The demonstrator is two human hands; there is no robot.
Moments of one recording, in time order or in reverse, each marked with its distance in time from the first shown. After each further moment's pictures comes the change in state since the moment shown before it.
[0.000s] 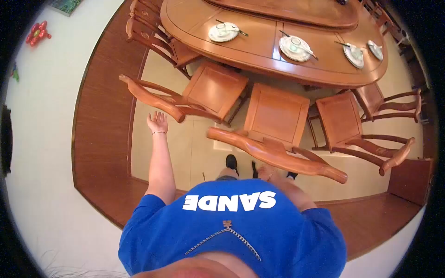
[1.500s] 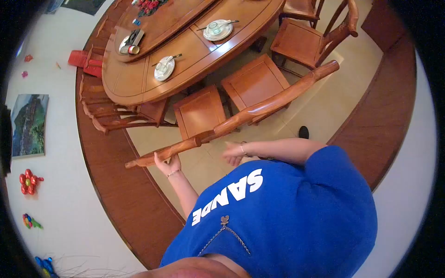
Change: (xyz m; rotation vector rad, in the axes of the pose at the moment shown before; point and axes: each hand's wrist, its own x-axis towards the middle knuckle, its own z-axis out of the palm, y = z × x) left_hand -0.036 0.080 0.095 0.039 -0.353 -0.229; right_hand -0.190 0.006 0.407 -0.645 -0.257 -0.463
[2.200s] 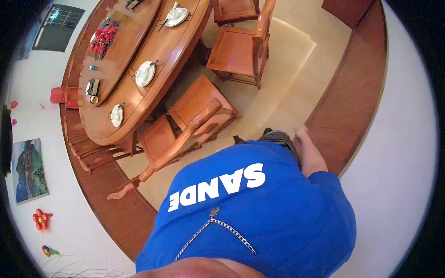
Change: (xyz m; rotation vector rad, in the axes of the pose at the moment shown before) left_hand -0.190 -0.336 -0.030 1.515 -0.096 -0.730; right_hand -0.413 0.354 -0.419 0.455 1.150 0.366
